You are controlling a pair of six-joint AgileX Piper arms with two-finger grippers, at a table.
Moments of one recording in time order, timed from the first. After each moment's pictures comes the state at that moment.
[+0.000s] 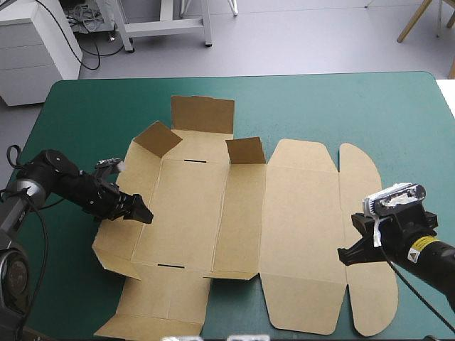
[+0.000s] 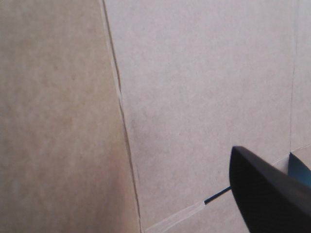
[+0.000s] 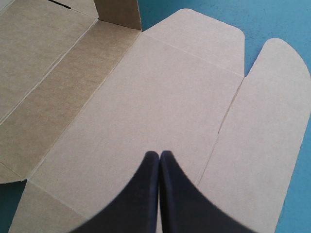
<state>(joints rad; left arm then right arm) 0.13 1.61 -1.03 -0.59 1.20 0.58 0.36 0.67 -0.81 0.06 0.85 -0.06</state>
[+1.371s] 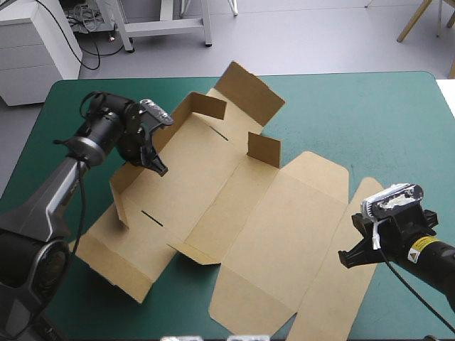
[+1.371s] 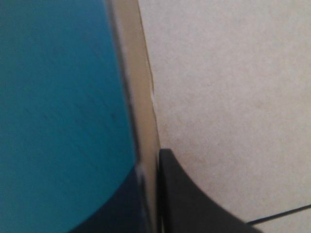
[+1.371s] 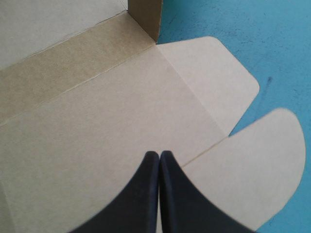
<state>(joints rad) -0.34 1.76 -1.63 0.16 1.23 0.34 0.36 0.67 -0.81 0.06 0.85 -0.11</state>
